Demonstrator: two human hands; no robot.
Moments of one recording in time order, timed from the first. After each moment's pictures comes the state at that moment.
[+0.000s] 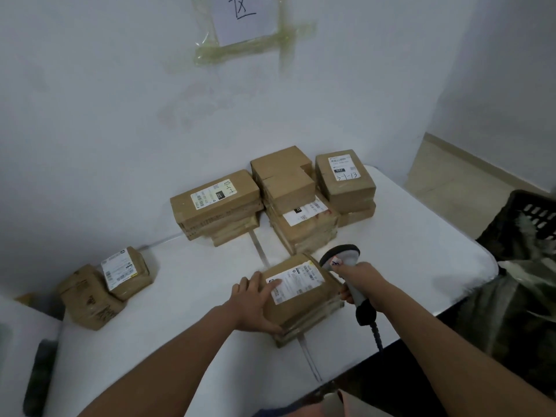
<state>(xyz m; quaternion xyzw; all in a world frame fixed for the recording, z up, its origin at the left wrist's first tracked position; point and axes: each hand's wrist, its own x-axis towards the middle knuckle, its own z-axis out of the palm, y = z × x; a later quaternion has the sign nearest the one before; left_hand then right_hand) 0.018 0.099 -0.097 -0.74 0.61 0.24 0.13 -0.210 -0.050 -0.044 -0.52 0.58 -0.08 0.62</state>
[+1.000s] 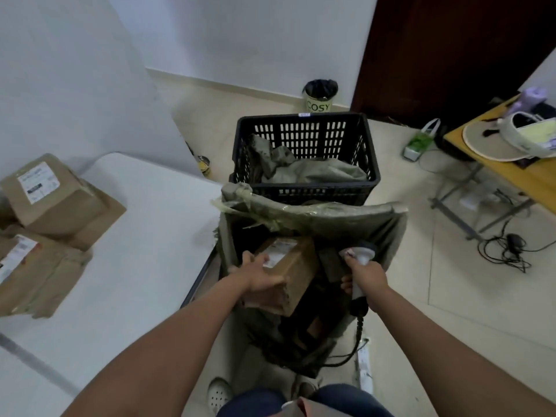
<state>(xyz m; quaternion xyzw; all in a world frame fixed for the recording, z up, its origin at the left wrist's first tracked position) -0.488 -0.095 -0.140 -0.61 0.65 0.40 0.23 -0.725 -0.014 -0.111 -0.13 0.79 -0.31 0.50</state>
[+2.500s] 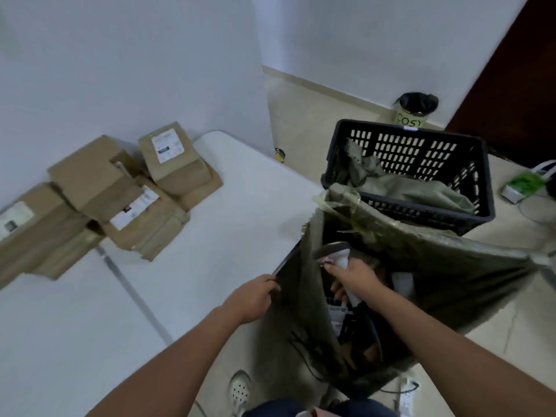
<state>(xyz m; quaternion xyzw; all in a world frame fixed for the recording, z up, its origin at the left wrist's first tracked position) -0.289 -0.032 -0.150 -0.58 0.75 0.31 0.05 -0.541 -0.073 -0.099 -0.46 0.69 -0.11 0.55</state>
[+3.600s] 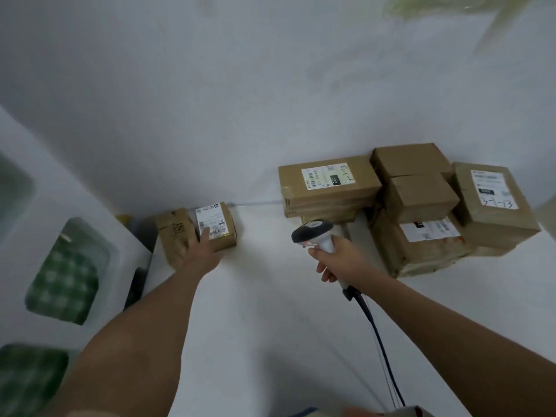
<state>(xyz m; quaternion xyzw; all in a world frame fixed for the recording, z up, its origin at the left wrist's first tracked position) 0.300 0.245 -0.125 -0.96 0.12 0.22 -0.13 0.050 0.029 -0.030 -0.78 0.35 0.02 0.53</state>
